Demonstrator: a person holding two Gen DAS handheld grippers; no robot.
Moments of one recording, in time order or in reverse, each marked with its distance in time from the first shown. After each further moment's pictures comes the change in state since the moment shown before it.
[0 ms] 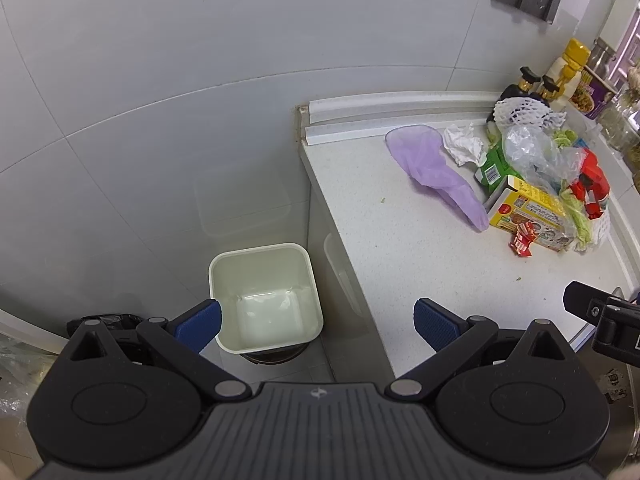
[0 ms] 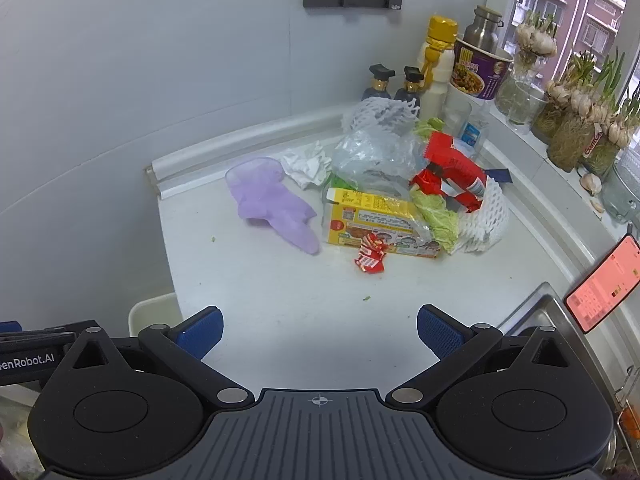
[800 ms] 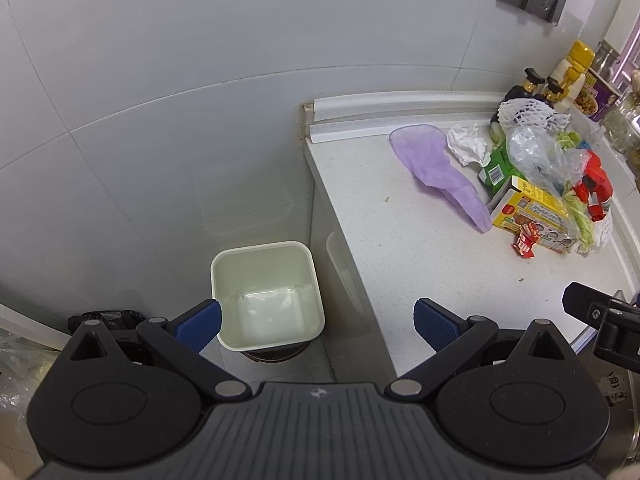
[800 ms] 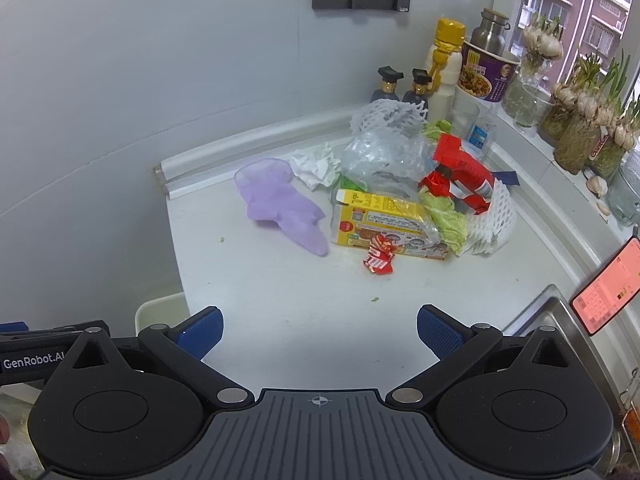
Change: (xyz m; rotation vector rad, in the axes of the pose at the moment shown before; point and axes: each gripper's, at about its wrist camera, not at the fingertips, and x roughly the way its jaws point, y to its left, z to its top) left arm 0.002 0.001 0.002 -0.008 0.006 0.004; right arm -0.003 0.002 -0.001 -0.012 -0.002 0.014
